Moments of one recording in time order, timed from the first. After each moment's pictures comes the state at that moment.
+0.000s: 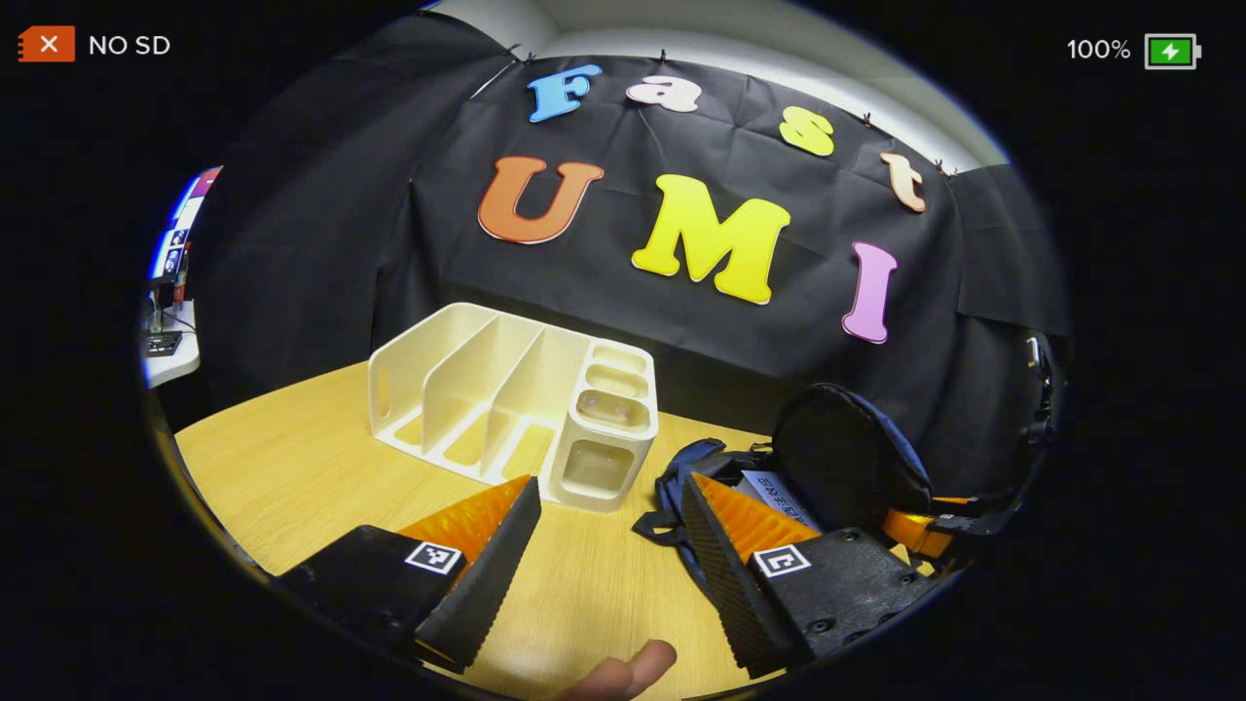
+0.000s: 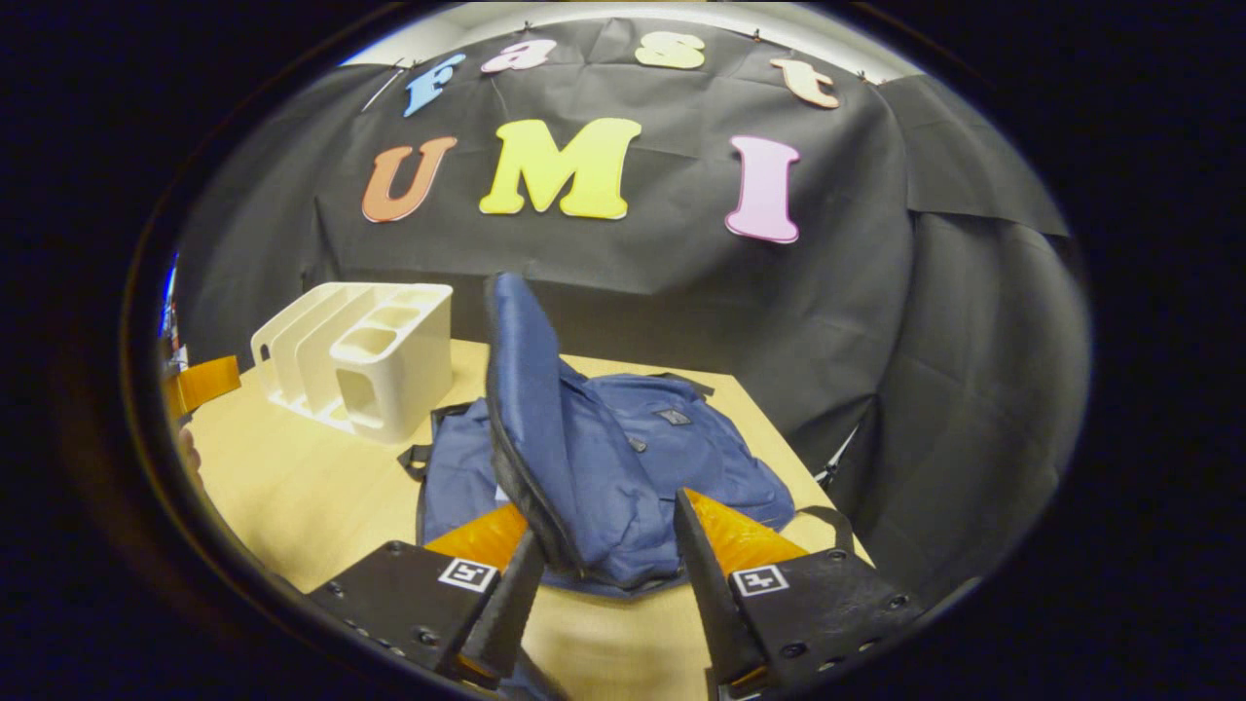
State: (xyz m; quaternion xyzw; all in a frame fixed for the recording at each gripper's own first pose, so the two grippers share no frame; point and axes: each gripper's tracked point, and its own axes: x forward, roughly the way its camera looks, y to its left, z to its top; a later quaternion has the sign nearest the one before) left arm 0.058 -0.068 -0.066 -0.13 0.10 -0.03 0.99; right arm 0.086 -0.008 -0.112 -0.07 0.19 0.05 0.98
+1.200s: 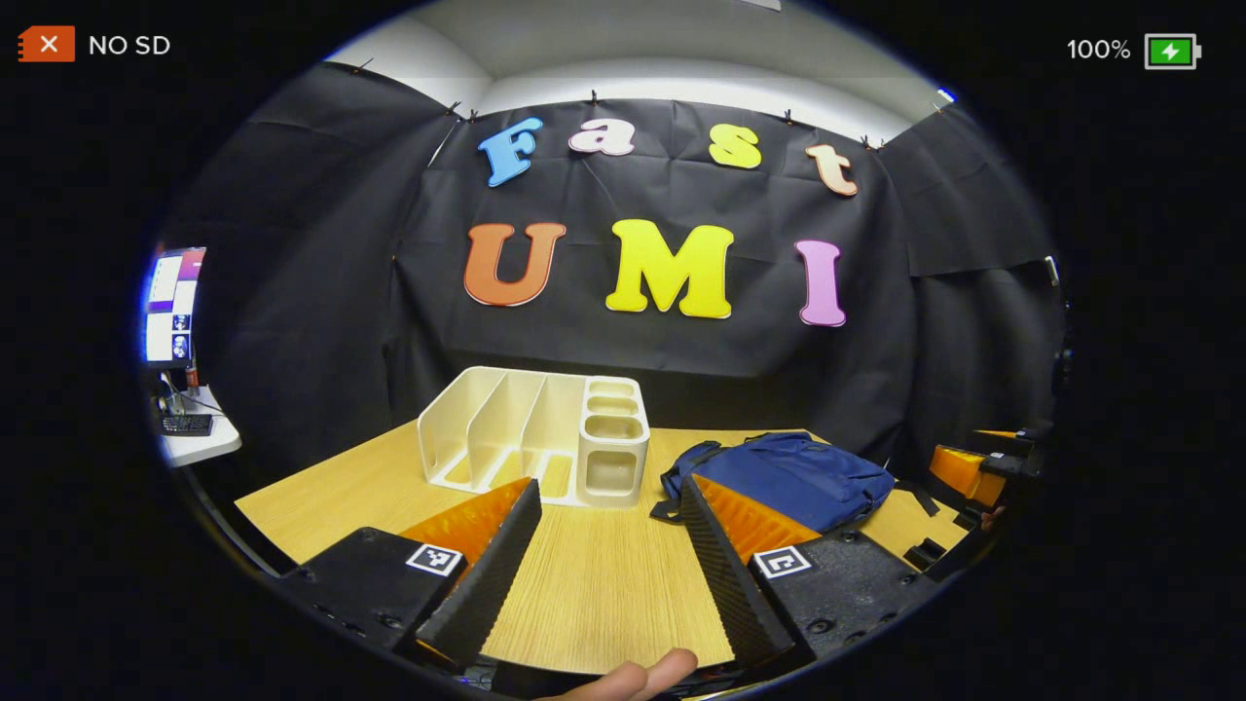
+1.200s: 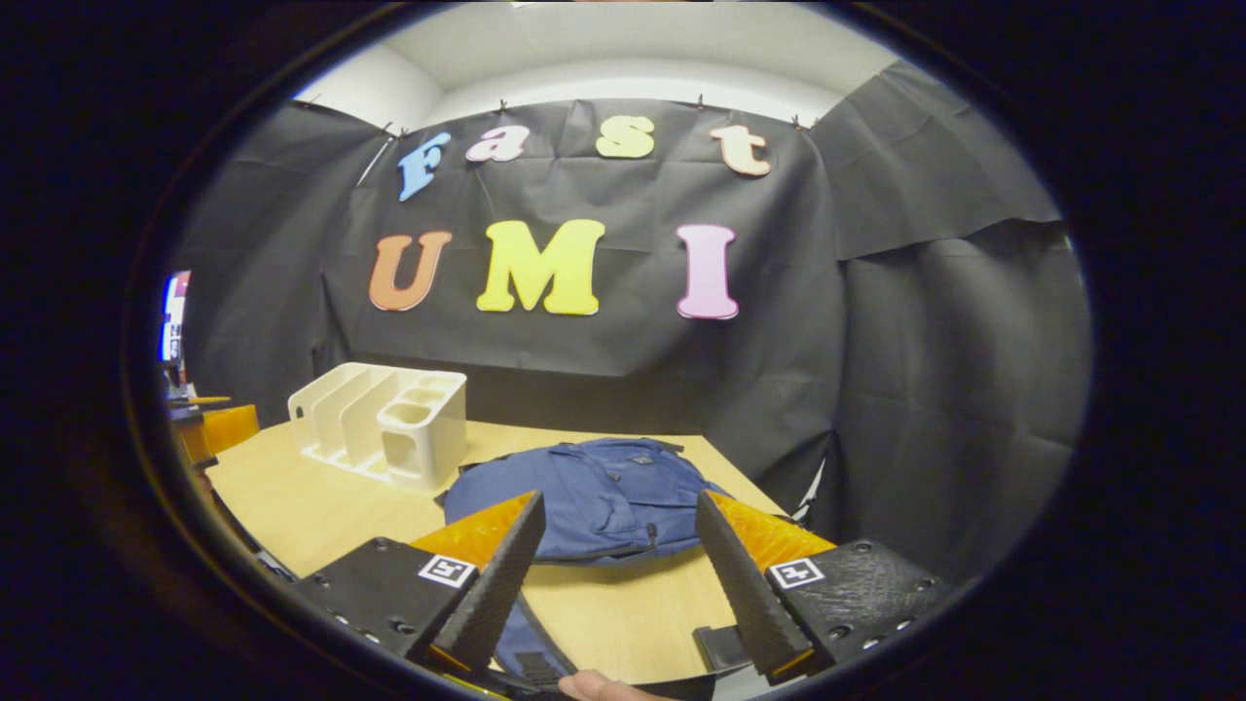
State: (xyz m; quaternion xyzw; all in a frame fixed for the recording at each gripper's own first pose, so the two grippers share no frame) left arm -0.024 -0.057 -0.058 -0.04 0.05 -0.04 1.00; right arm -0.019 -0.041 -0.067 -0.02 0.04 0.04 1.00
